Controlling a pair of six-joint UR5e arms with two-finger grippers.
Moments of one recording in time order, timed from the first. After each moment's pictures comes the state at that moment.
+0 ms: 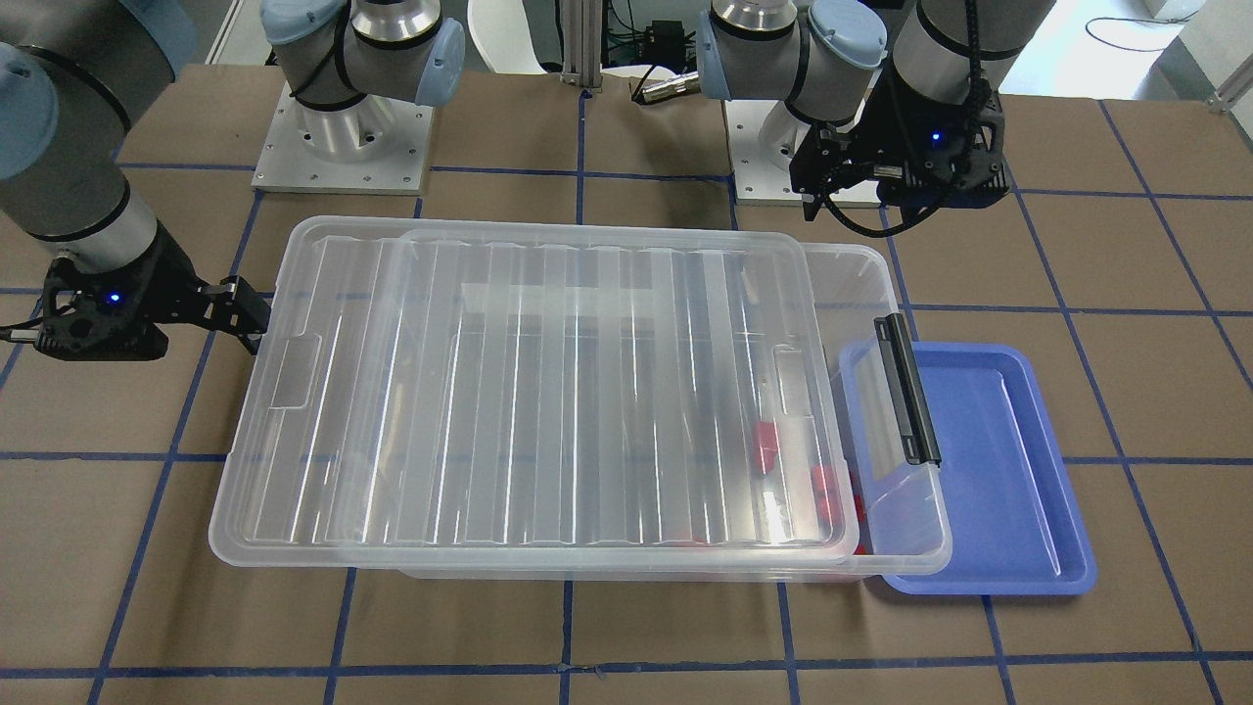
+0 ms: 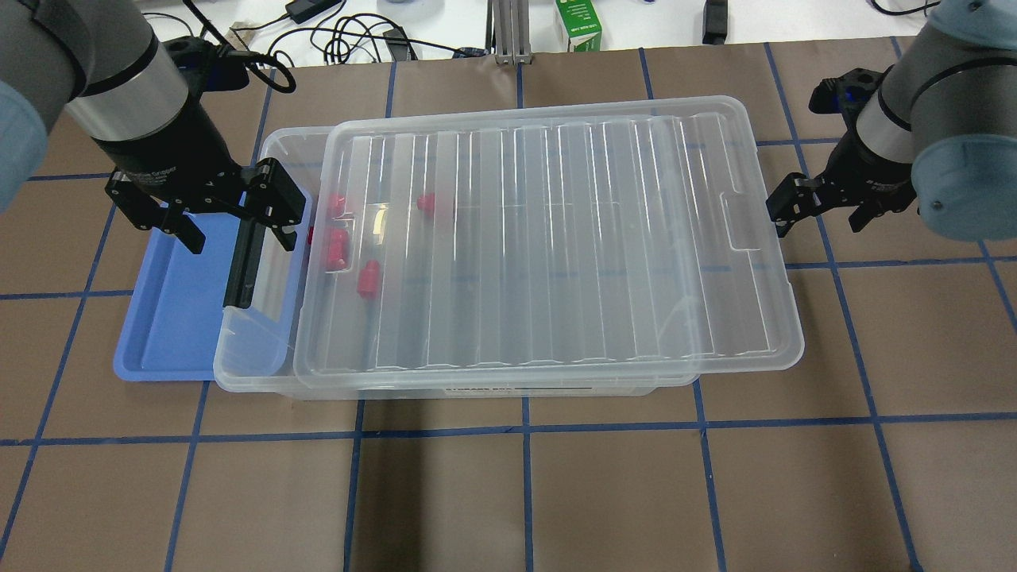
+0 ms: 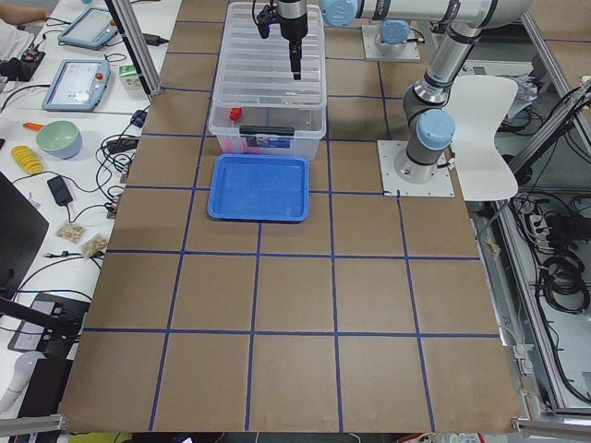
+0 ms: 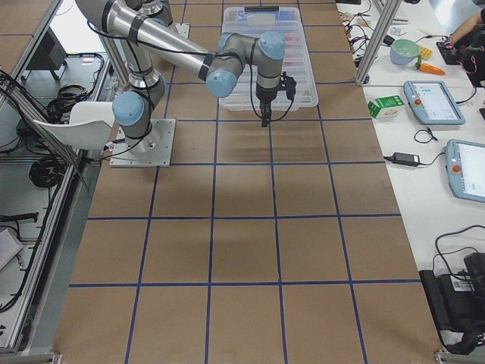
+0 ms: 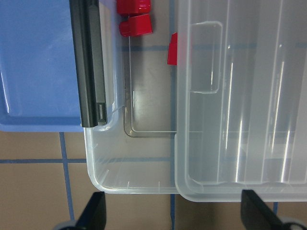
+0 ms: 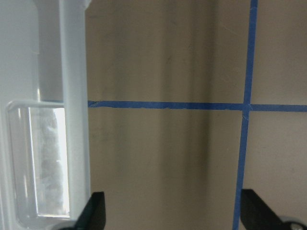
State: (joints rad) left arm -1.54 -1.51 -1.61 -1.70 1.59 0.04; right arm 1.35 -1.51 1.86 -1.93 -1.57 -0.26
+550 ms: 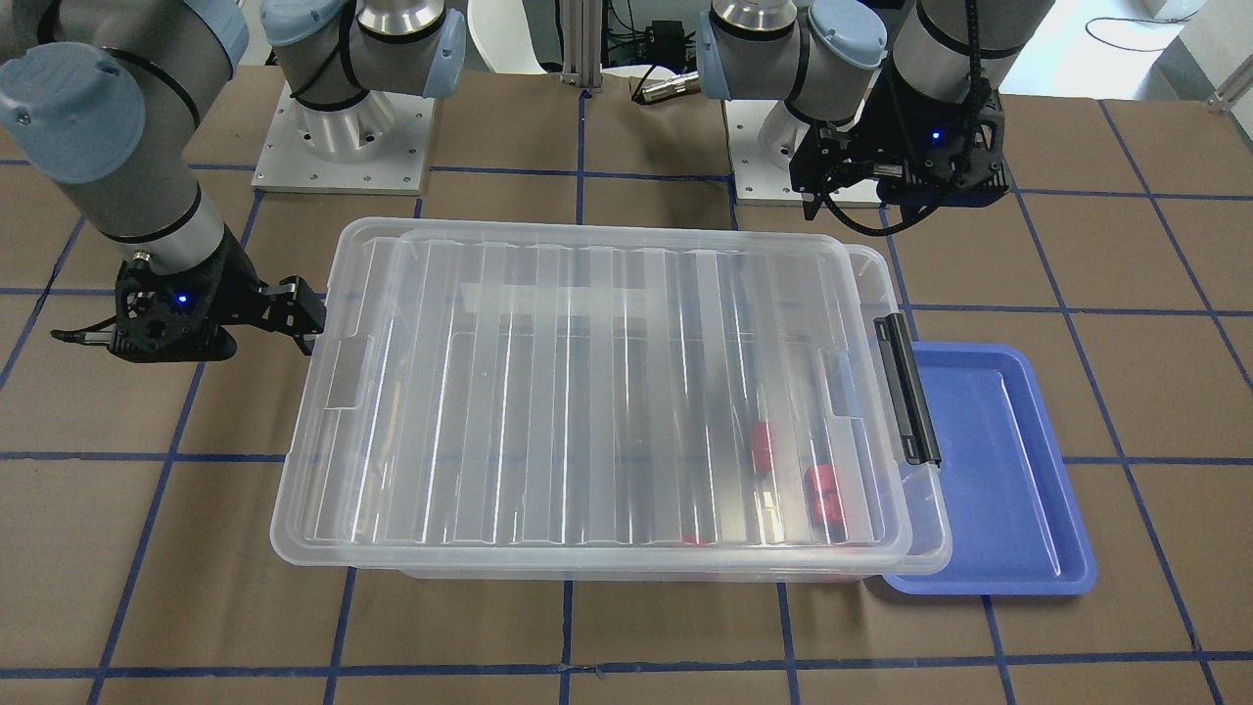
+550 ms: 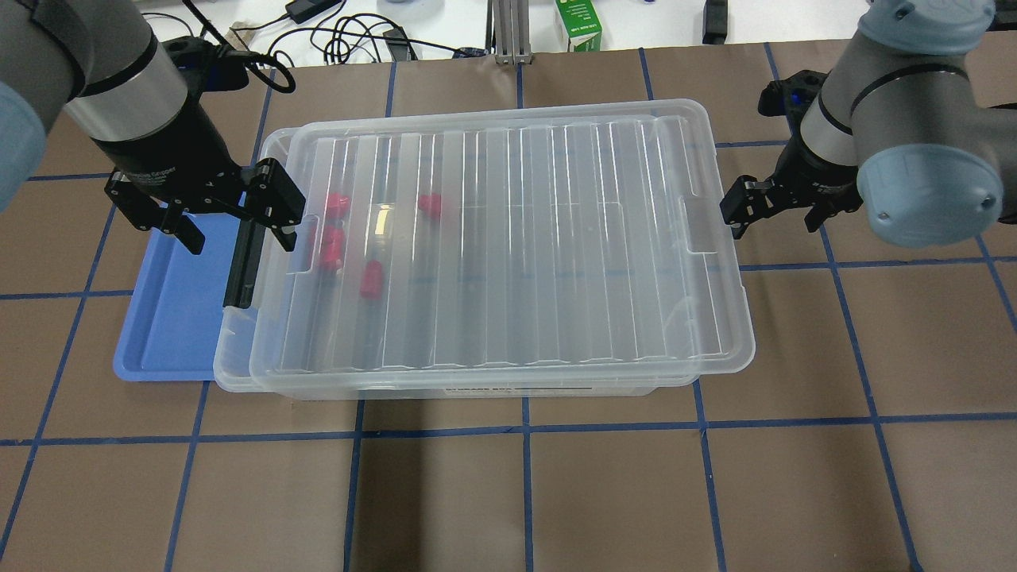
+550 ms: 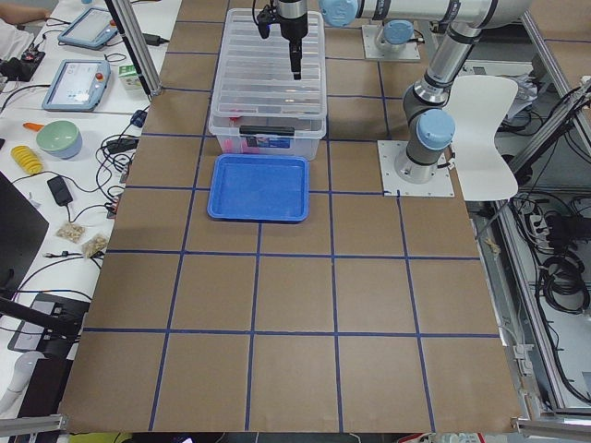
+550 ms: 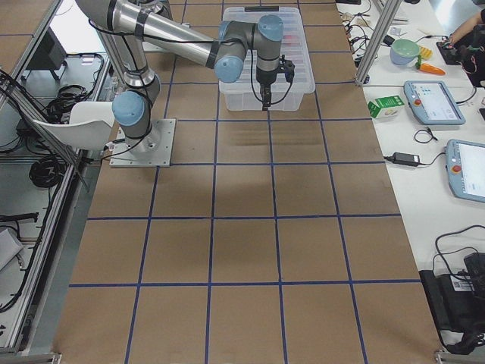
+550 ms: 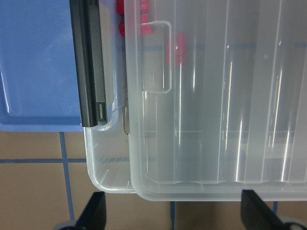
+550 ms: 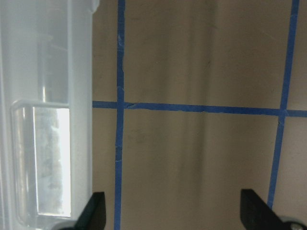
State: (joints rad) left arm -1.54 -1.51 -1.61 -1.70 1.59 0.04; right arm 1.44 -1.50 1.85 -1.94 -1.57 -0.19
